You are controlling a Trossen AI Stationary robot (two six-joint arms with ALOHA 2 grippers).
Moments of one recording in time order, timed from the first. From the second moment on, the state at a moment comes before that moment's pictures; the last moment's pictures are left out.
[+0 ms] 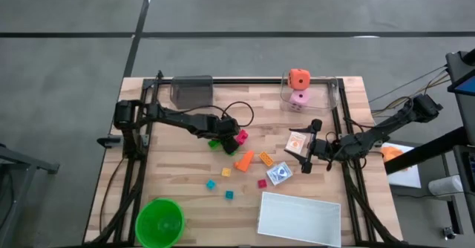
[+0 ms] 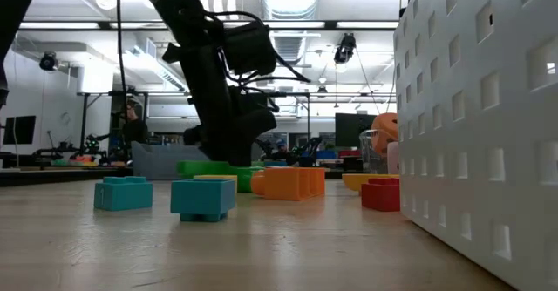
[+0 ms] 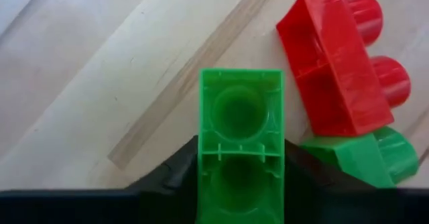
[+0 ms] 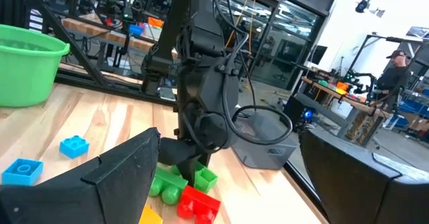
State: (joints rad) left arm 0.12 1.87 1.07 -0.41 -0.22 -0.53; right arm 0.46 0.87 0.24 0.68 0.71 -0.32
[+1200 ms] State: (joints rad) left arm 0.17 1.62 0.65 0.62 0.06 -0.16; right arm 0.46 0.87 0.22 0.63 0.71 -0.28
